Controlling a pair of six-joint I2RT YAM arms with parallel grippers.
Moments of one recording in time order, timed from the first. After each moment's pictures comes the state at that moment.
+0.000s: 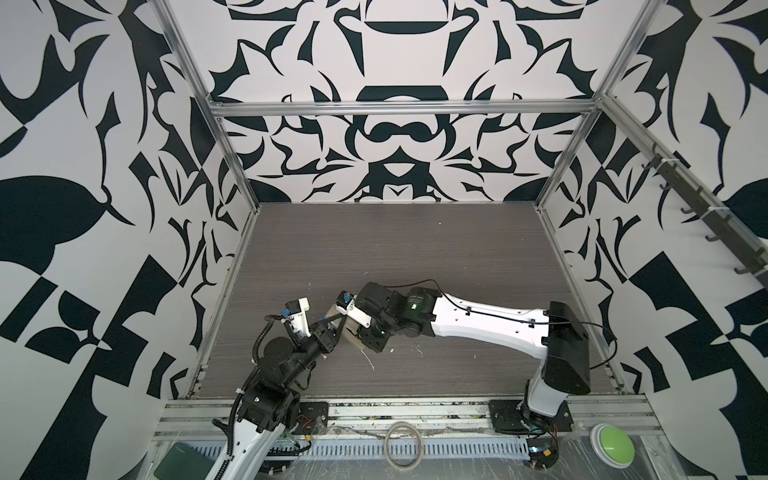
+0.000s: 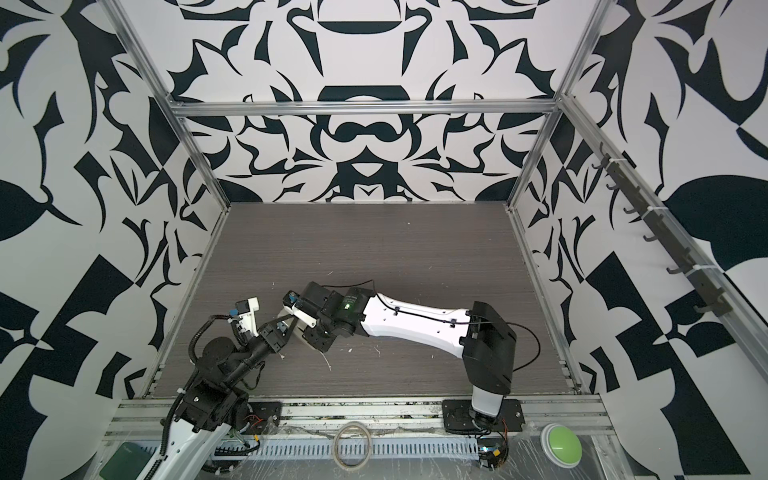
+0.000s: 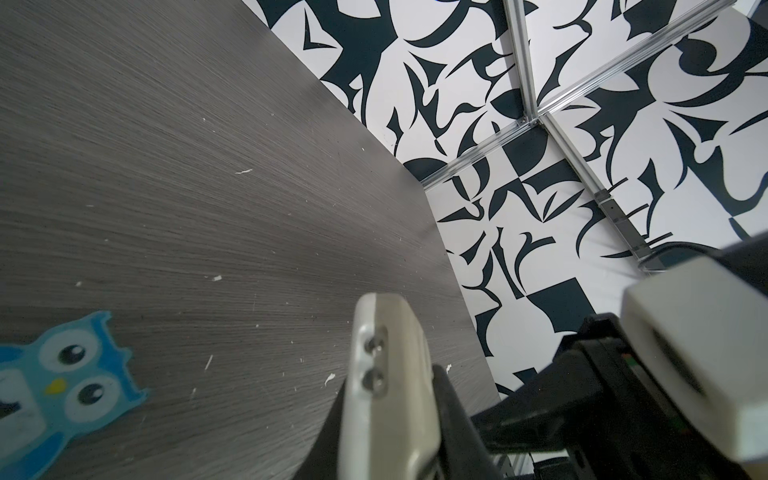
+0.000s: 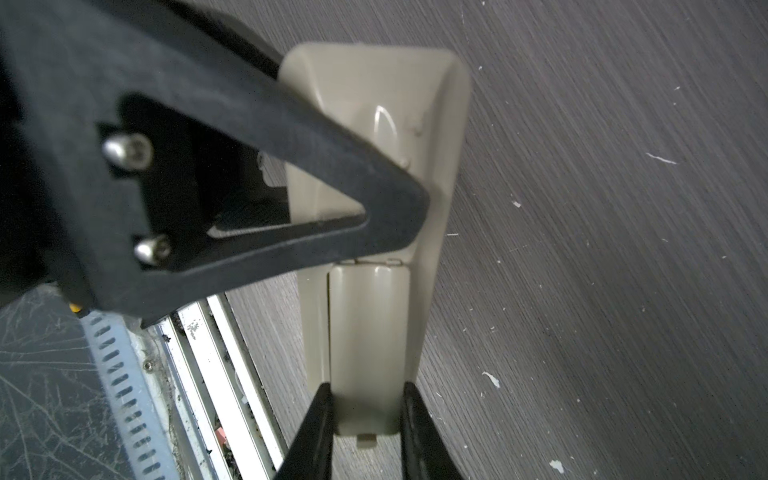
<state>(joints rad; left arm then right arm) -0.44 0.02 0.05 -0.14 0.28 -0.93 1.19 1.76 1.46 -0.70 -0.05 0.13</state>
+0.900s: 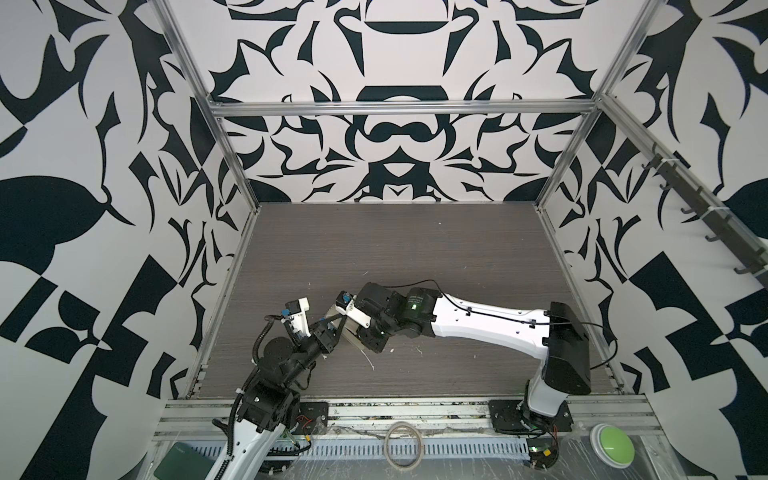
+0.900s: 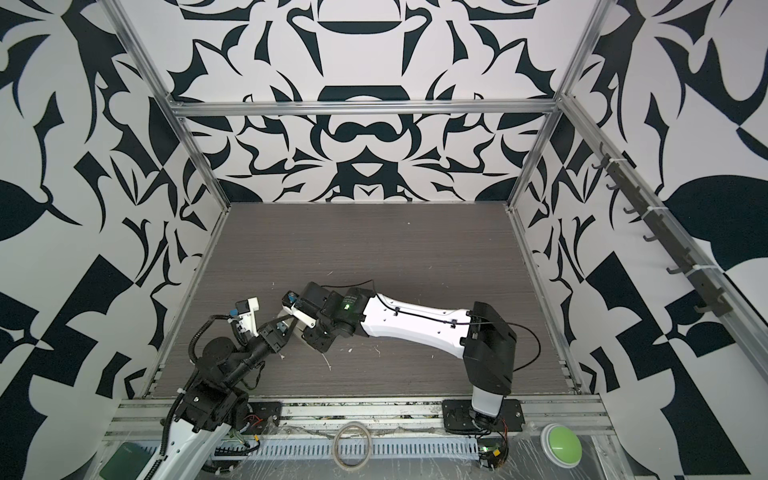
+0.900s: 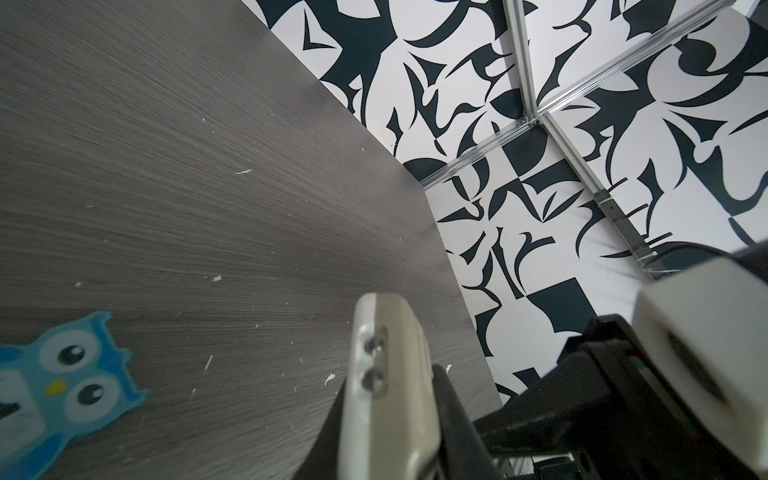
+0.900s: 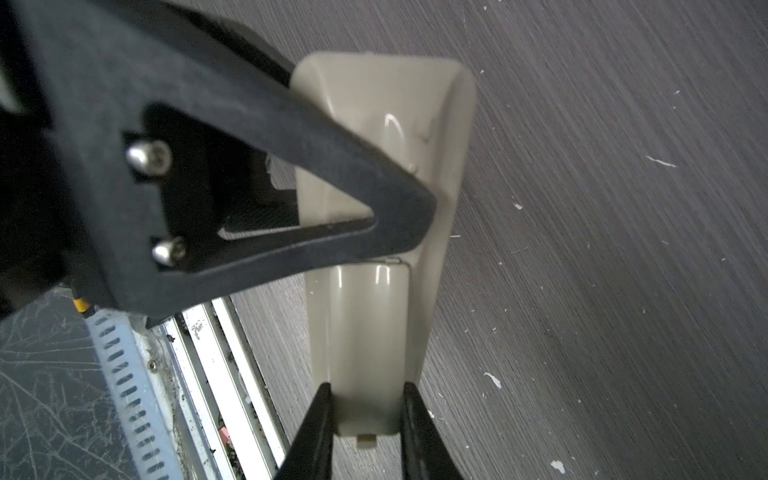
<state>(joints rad) -0.44 0.02 0.05 -0.14 0.28 -0.93 1.19 1.75 1.47 -0.71 -0.05 0.13</state>
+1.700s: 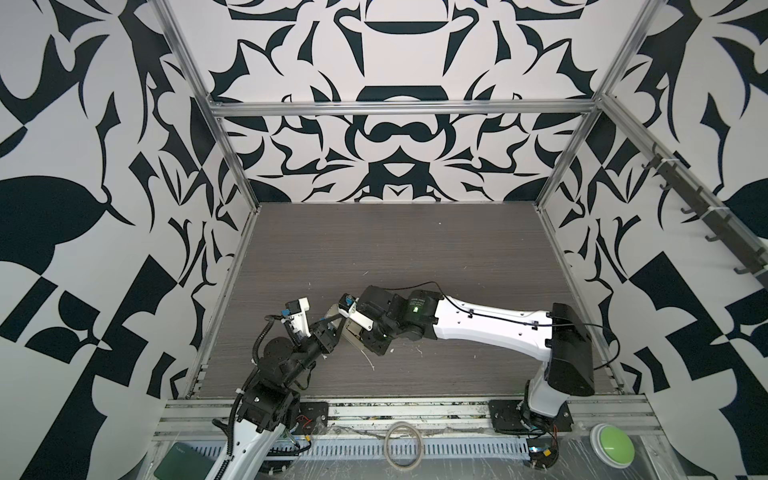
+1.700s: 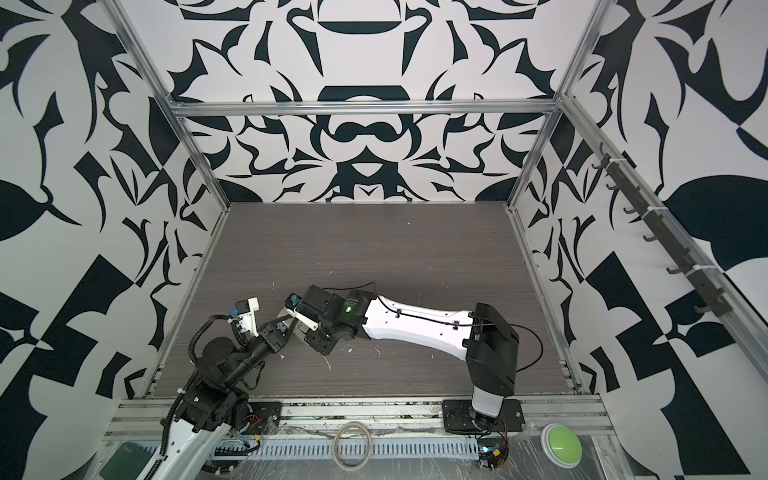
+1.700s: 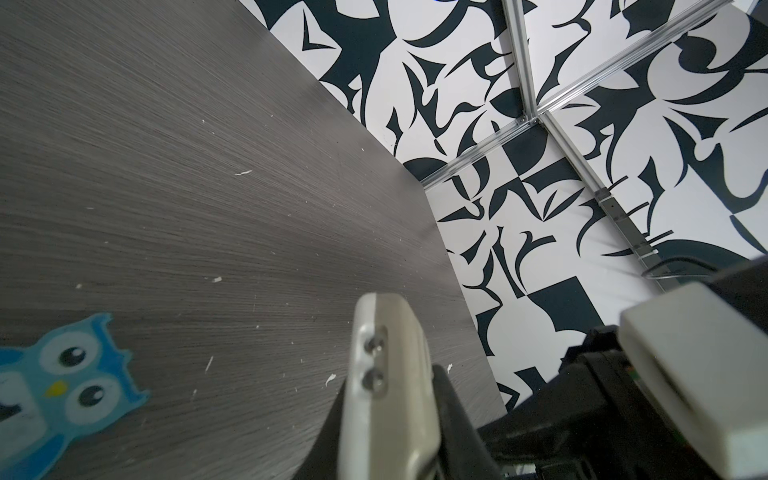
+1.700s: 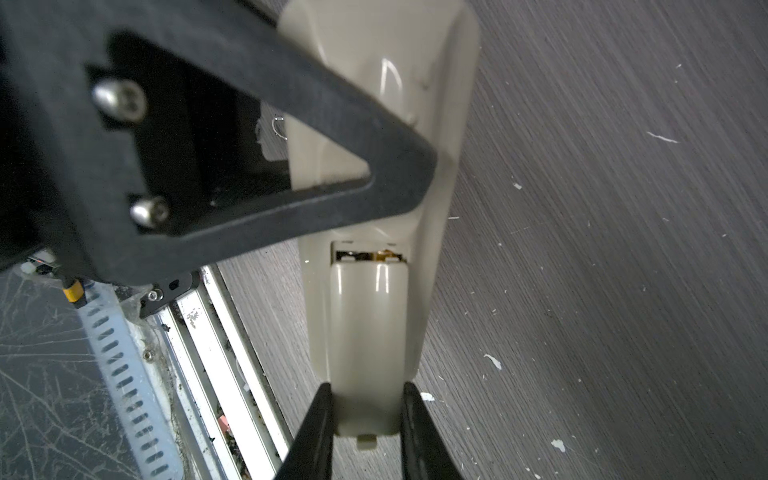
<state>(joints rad) -0.44 0.02 0.05 -0.14 0.28 -0.93 1.20 1.74 1.44 -0.73 -0.03 0.15</state>
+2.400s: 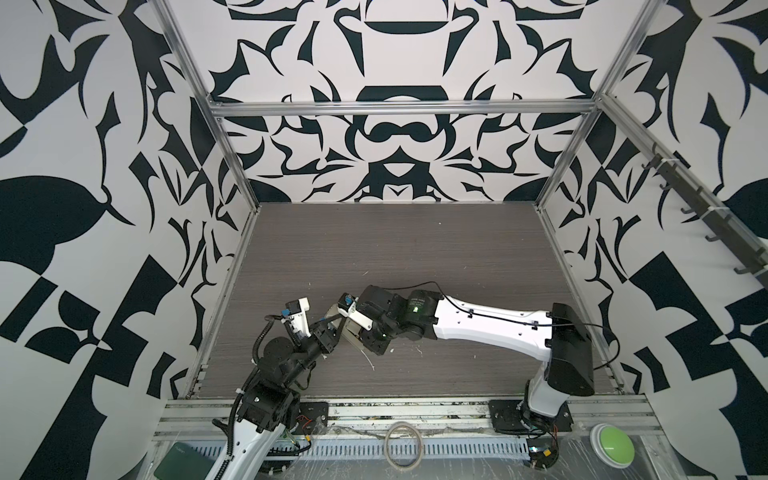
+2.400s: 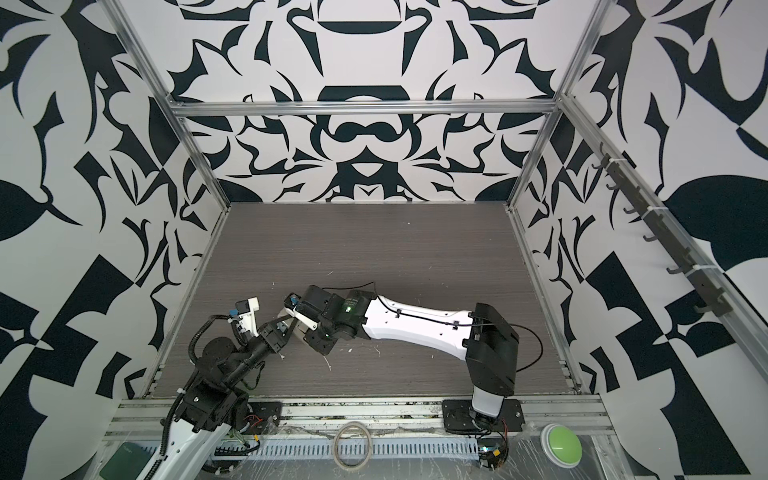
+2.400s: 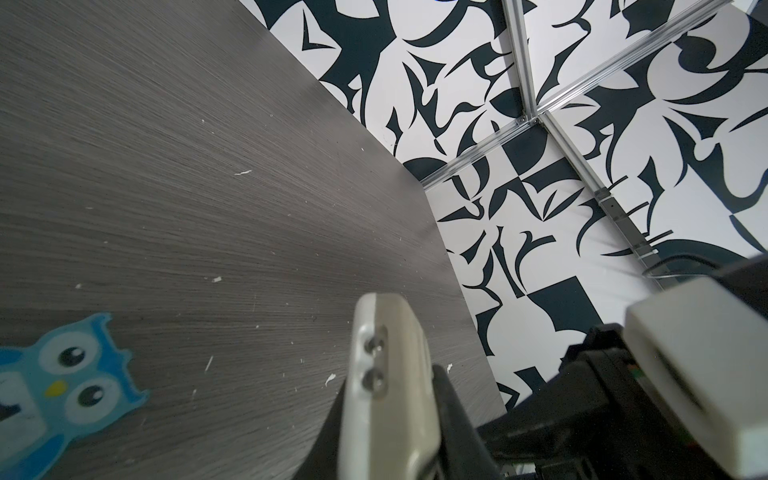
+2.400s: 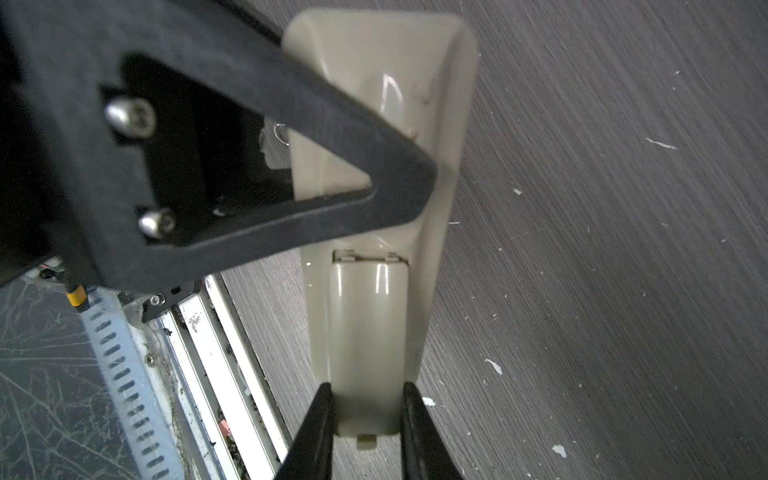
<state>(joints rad) -0.44 0.02 0.05 -0.14 0.28 -0.93 1.20 1.74 1.45 -0.71 -0.03 0.15</state>
